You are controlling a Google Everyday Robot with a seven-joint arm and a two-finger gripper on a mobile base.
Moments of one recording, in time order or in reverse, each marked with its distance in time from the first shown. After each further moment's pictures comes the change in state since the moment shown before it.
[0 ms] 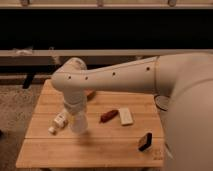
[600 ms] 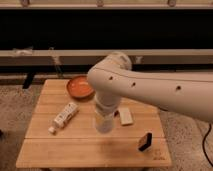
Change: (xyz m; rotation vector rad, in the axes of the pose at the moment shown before) arm 0.121 -0.043 -0.060 0.079 -0.030 0.164
